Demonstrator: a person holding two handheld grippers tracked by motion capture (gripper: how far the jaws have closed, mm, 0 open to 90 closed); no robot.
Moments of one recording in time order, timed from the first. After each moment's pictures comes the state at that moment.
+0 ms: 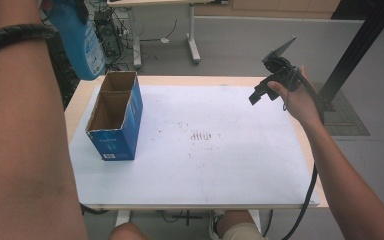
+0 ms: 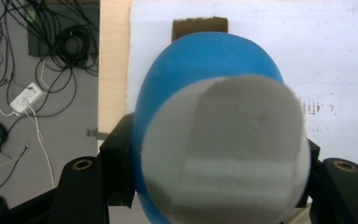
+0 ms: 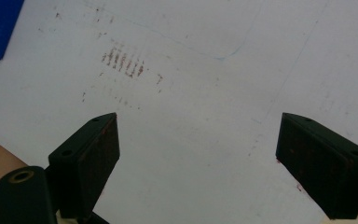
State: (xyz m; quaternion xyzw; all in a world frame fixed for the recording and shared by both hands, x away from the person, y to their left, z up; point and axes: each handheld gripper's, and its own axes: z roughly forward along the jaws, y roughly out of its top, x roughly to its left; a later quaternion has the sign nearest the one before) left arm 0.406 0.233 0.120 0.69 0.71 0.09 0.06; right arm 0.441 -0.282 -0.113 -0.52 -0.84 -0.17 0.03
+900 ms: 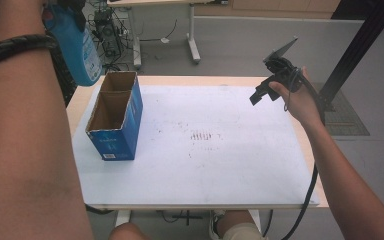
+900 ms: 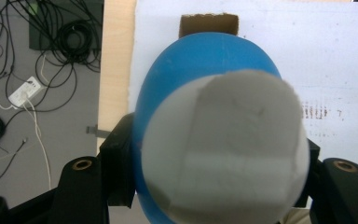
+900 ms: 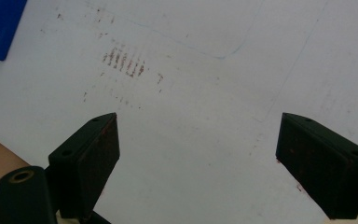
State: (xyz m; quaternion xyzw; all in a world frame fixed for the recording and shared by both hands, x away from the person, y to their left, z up) left arm 0.405 0.240 0.106 0.68 0.72 0.10 0.06; right arm 0.440 -0.287 -0.115 -0.53 -0.83 -0.17 0.03
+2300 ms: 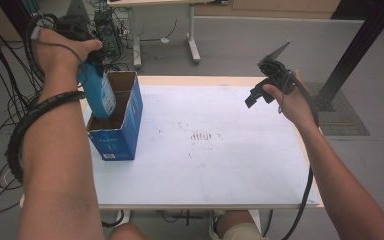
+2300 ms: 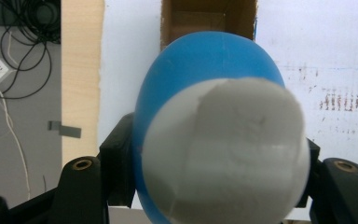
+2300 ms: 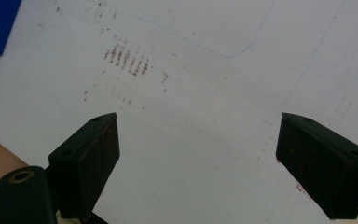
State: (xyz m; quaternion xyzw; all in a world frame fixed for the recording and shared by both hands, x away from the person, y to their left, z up) left arm 0.422 0.247 -0.019 0.68 0.73 0.05 0.05; right arm 0.445 -0.273 -0.126 -0.52 -0.84 -0.17 0.03
